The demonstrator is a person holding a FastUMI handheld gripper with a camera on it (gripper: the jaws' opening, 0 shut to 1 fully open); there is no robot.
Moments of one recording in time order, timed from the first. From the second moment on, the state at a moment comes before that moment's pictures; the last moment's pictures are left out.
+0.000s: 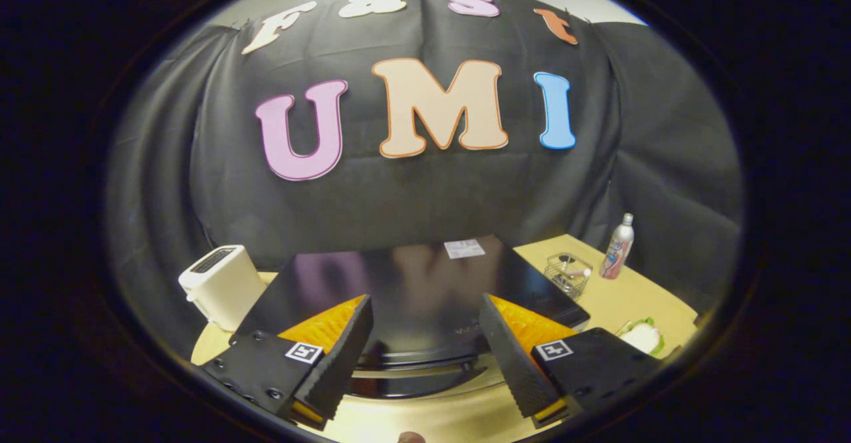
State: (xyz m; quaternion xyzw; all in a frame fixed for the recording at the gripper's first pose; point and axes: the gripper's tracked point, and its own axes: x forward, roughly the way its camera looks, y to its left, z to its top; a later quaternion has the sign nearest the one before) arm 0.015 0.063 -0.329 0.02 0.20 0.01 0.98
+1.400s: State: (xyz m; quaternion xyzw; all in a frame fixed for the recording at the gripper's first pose) arm -0.050 0.061 -0.342 0.01 0.22 0.03 0.98
